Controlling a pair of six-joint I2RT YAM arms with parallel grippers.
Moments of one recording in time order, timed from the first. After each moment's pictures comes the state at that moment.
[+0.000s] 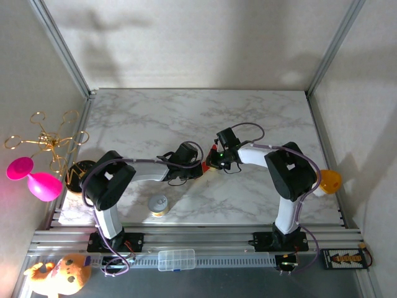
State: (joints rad) left arm -0.72 1.81 0.90 -0.02 0.16 -0.84; right arm 0.57 1.87 1.02 -0.22 -0.40 0.69
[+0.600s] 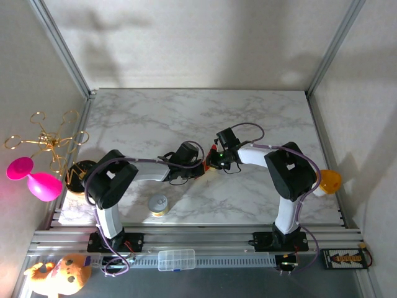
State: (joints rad) left arm -0.72 1.84 0.90 0.05 0.17 -0.84; right arm 0.57 1.87 1.02 -0.22 -0.40 0.69
